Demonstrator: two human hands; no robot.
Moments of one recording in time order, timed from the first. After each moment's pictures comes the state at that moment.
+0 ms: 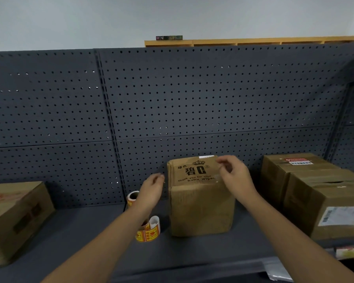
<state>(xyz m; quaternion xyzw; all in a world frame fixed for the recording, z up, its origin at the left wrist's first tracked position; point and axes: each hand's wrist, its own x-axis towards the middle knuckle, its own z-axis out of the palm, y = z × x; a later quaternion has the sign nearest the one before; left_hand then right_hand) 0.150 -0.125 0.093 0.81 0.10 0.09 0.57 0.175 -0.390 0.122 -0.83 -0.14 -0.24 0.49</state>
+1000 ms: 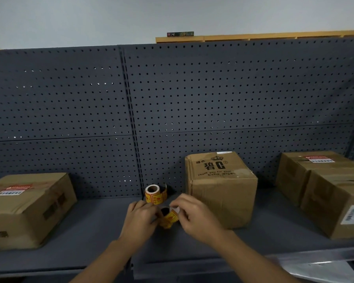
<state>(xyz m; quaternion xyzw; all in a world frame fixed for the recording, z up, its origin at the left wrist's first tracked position) 0.080 -0.023 0.002 0.97 -0.08 0.20 0.09 0.101 -0.253 0.046 -0.83 -0.42 -0.14 0.35</state>
